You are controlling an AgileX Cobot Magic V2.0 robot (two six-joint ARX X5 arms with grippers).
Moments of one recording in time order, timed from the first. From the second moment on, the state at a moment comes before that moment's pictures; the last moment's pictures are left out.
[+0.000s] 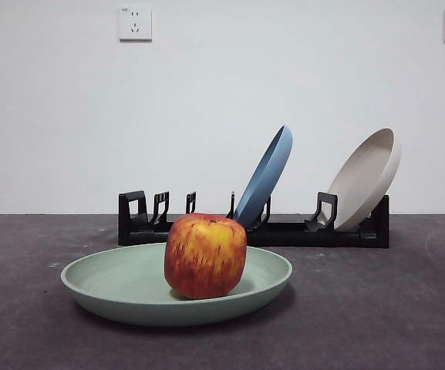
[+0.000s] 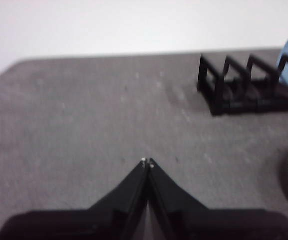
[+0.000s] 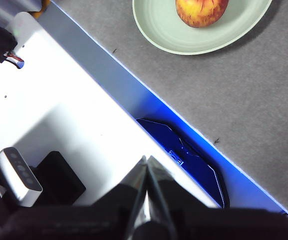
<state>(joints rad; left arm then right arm) -0.09 0.00 0.02 -0.18 -0.07 -0.01 0.86 0.75 0.94 -1.14 -0.23 0.19</state>
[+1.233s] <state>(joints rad) -0.09 0.00 0.02 -0.18 -0.07 -0.10 0.73 0.68 0.94 -0.98 -0.17 0.08</state>
